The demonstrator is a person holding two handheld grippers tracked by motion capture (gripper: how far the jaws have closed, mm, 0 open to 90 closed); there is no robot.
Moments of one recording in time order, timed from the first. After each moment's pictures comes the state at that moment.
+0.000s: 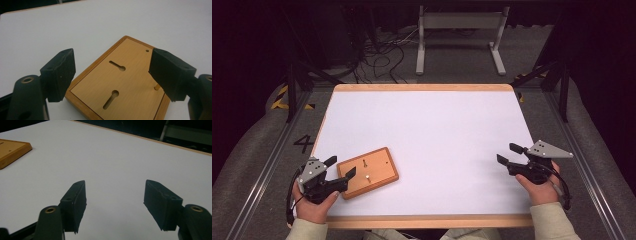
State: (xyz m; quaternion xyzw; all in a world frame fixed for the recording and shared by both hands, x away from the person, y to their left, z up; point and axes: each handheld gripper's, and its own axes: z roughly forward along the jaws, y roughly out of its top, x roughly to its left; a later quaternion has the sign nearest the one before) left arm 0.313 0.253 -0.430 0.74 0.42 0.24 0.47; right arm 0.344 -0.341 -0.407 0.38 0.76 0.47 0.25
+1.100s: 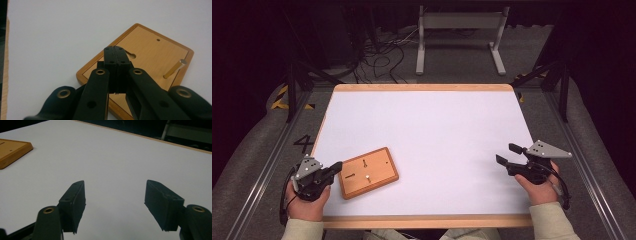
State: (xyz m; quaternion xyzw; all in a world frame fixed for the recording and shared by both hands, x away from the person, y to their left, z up) left arm 0.314 0.266 -0.424 0.75 0.47 0.22 0.41; right arm 0.346 -0.340 -0.409 0.38 0.76 0.47 0.25
